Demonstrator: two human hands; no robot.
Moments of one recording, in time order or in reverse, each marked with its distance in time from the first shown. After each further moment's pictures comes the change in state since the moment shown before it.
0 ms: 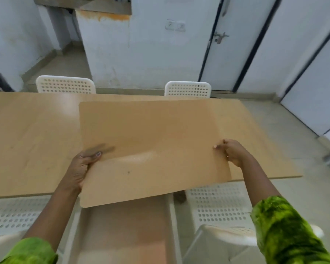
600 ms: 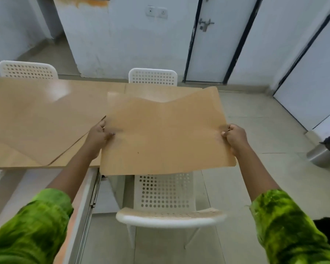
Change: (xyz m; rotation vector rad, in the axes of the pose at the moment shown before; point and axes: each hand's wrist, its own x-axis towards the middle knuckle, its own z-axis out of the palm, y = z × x) left_hand 0.043 -0.005 0.137 0.503 0.066 0.113; right_hand 0.024 0.008 -0.091 0.145 0.270 -0.184
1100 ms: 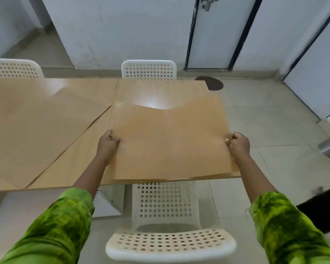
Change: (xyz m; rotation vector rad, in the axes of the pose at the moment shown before) left_hand 0.093 -0.044 0.060 0.208 0.170 -0.200; right_hand 0.097 0.052 0.015 -0.181 0.162 0.062
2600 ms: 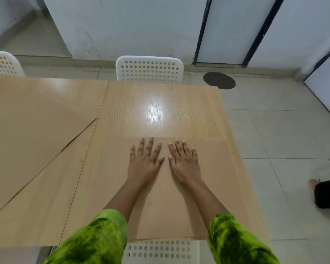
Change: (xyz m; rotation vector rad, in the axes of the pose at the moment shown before) left_hand 0.093 -0.013 0.161 1.171 -0.178 0.421; right_hand 0.050 -0.013 0.190 -0.834 -0.462 -0.660
